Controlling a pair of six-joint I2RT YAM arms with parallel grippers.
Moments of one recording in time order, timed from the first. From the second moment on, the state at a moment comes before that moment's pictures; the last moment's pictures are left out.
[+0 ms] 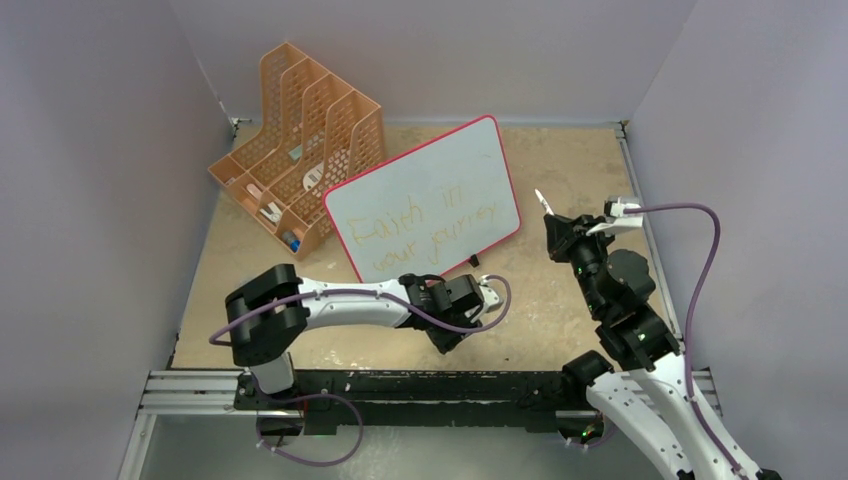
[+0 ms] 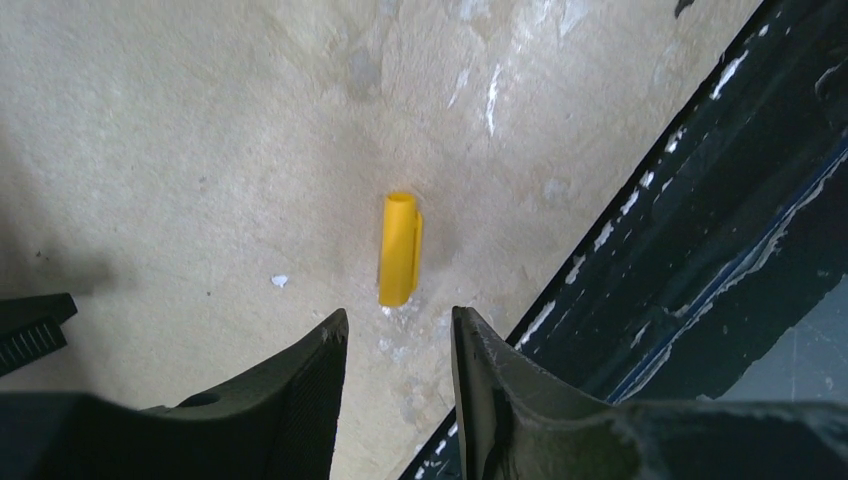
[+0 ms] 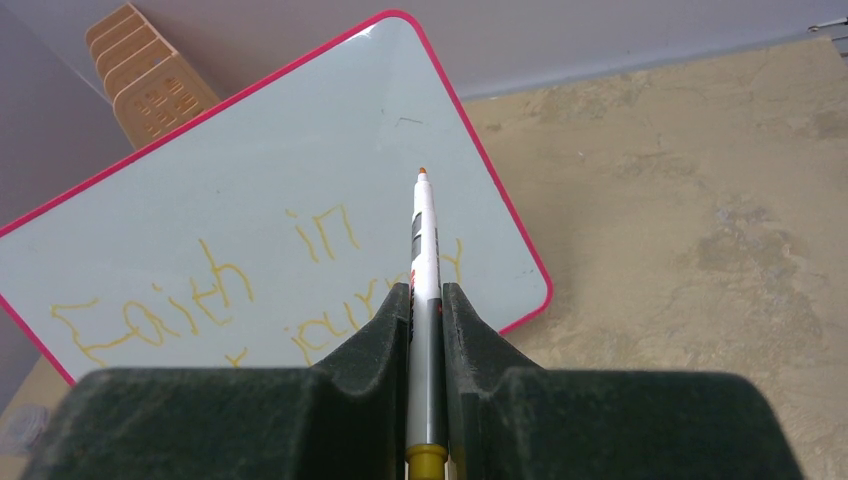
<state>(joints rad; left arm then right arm) -1.23 1.71 1.09 -0.51 0.02 -0.22 0.47 0.51 0.68 -0.22 0.29 0.36</state>
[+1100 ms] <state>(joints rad) -1.28 1.85 1.18 -0.53 -0.07 -0.15 0.47 0.53 0.68 -0.22 0.29 0.36</state>
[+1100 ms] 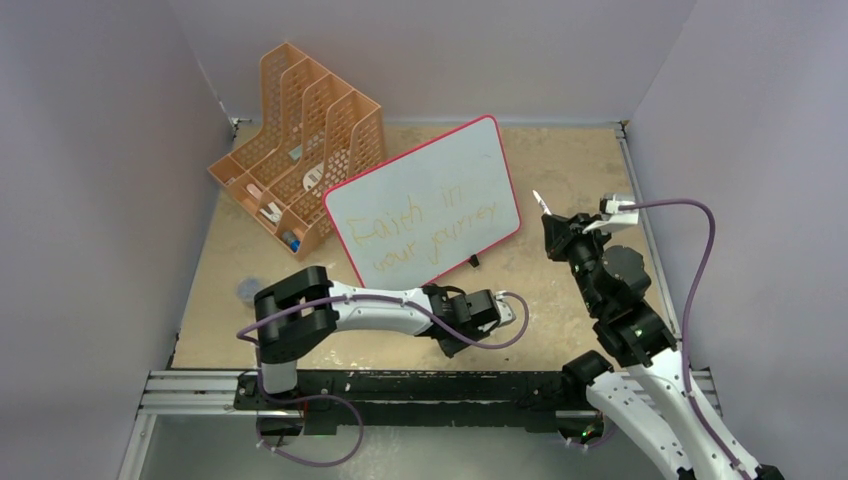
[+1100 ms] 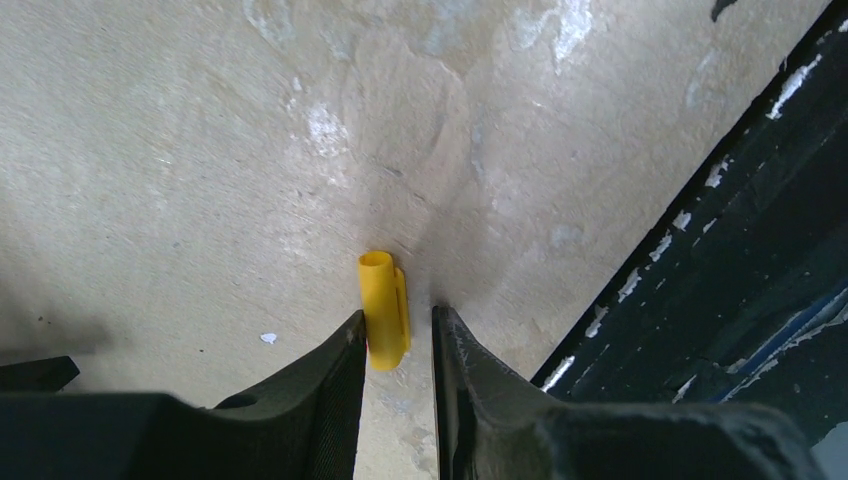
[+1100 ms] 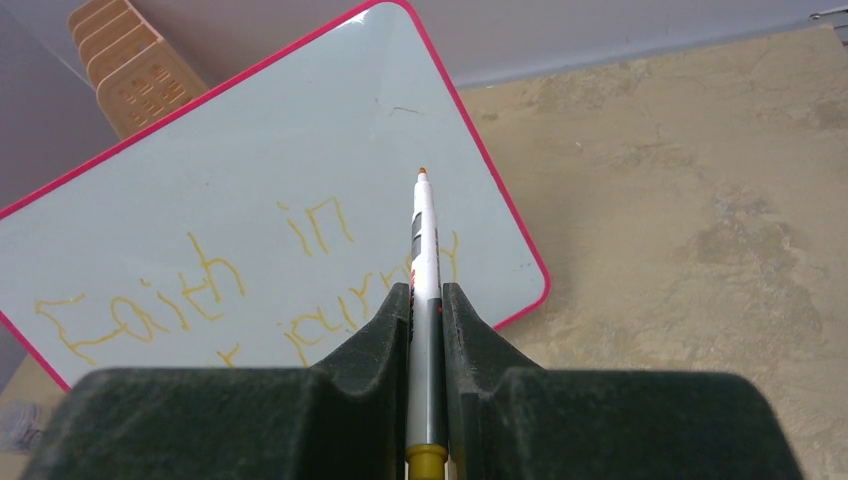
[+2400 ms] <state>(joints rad) -1.10 1.16 0.92 -0.33 -0.22 0.27 0.47 0.64 0.92 -0.39 -0.02 0.32</state>
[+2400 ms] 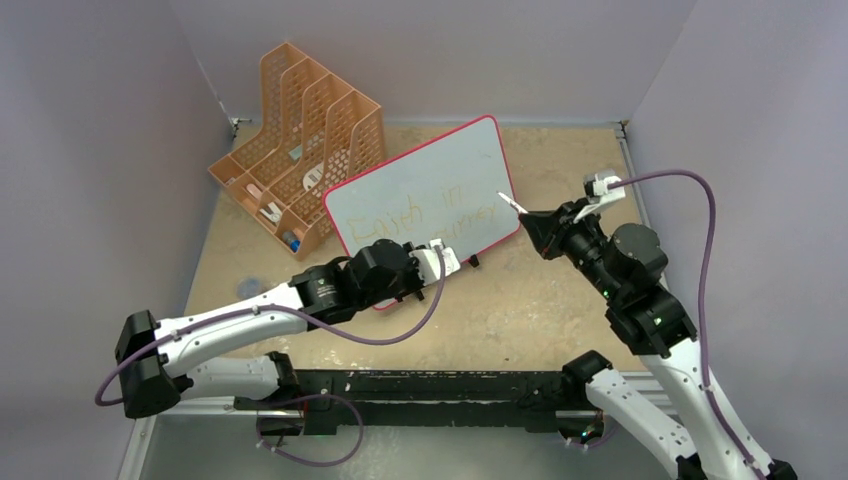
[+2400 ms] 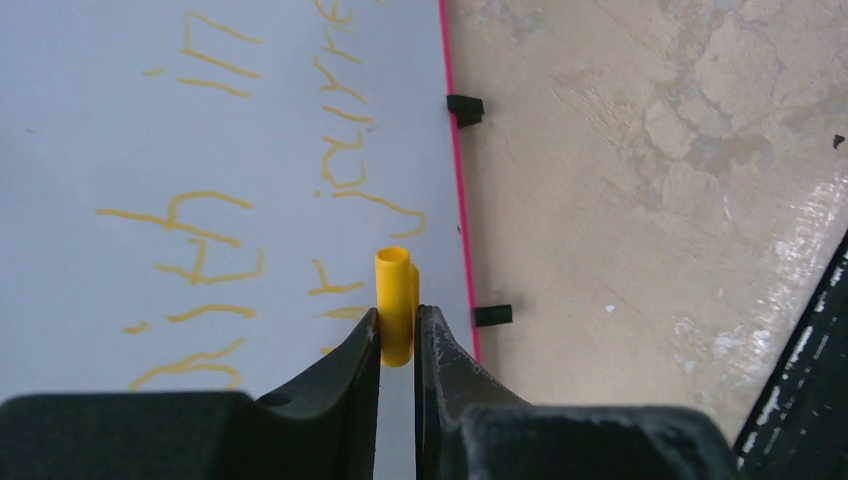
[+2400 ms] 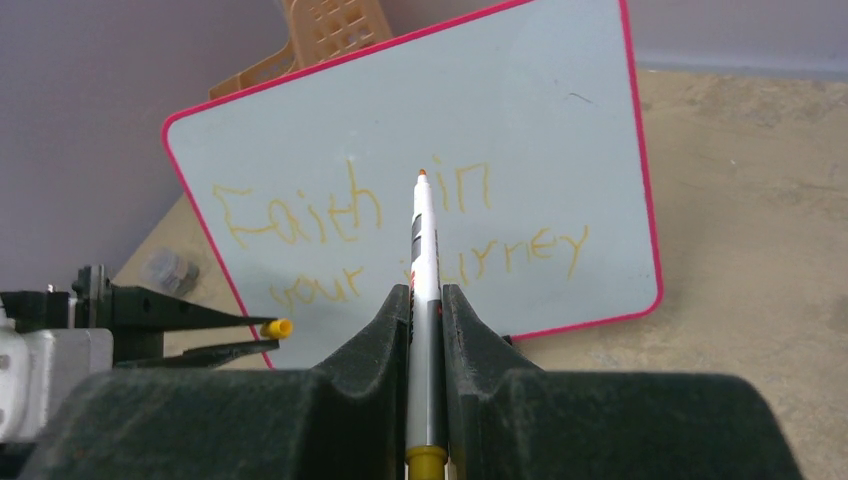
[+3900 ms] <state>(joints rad) -1.06 1.00 0.80 -0.08 -0.17 0.84 0.47 0.92 1.09 -0.54 -0.68 0.10</state>
